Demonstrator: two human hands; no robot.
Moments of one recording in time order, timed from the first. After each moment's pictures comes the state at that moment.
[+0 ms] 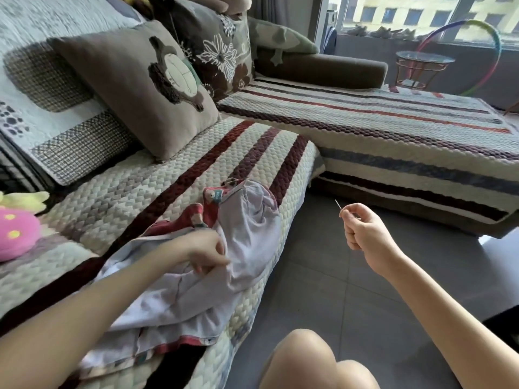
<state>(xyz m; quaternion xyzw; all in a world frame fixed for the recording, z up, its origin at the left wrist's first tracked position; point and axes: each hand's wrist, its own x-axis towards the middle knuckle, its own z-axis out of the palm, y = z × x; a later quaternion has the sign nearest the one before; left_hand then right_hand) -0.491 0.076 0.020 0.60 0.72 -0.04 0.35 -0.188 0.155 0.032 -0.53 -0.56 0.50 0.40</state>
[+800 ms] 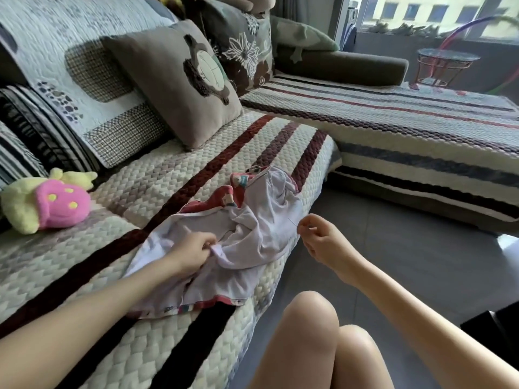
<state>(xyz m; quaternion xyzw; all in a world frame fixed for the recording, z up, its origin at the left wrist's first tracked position) -0.538 -0.023 -0.025 0.63 0.74 0.14 0.19 -0.266 0.049 0.029 -0.45 -0.67 0.52 0.27</state>
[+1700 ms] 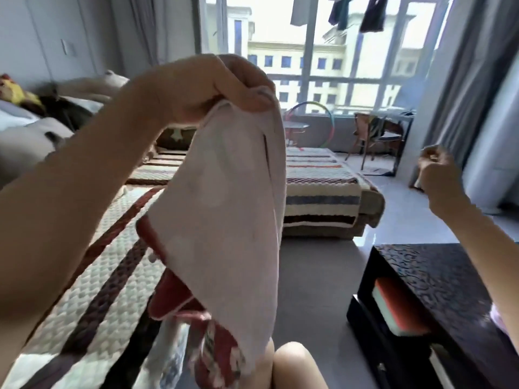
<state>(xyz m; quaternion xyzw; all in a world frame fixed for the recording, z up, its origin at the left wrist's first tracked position) -0.287 -0.037 0.370 0.83 0.25 0.27 0.42 0.097 0.031 0.234 -0.62 -0.45 0.04 0.64</state>
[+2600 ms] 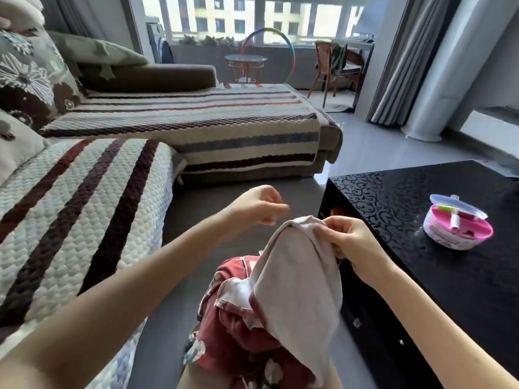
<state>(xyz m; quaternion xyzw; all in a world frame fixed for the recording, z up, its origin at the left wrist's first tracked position) -0.140 -0.006 0.096 0.72 0.38 0.24 0.53 0.043 -0.112 0.068 -0.60 -0.48 0.40 0.49</state>
